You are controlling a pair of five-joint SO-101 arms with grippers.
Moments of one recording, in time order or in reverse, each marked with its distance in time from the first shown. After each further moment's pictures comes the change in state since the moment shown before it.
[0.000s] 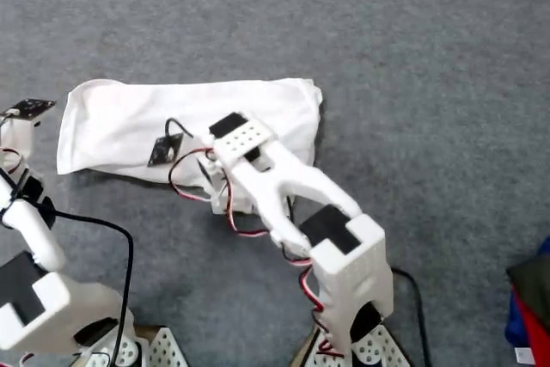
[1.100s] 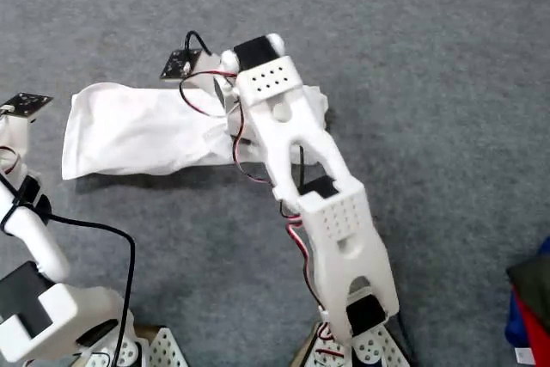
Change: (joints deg) left arm 0.0 -3.4 0.0 0.0 0.0; right arm 9.5 20.2 -58.7 25.4 3.8
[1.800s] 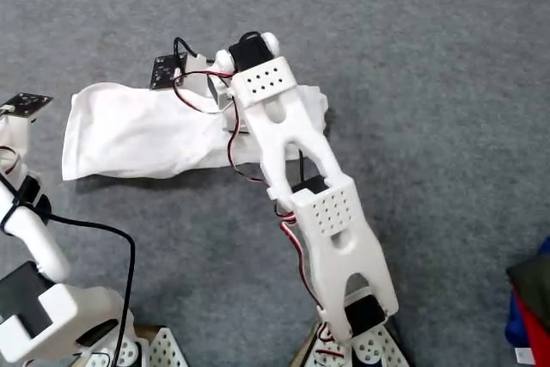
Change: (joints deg) left arm 0.0 0.0 0.0 0.0 0.0; right arm -0.9 4.0 -7.7 -1.8 10.5
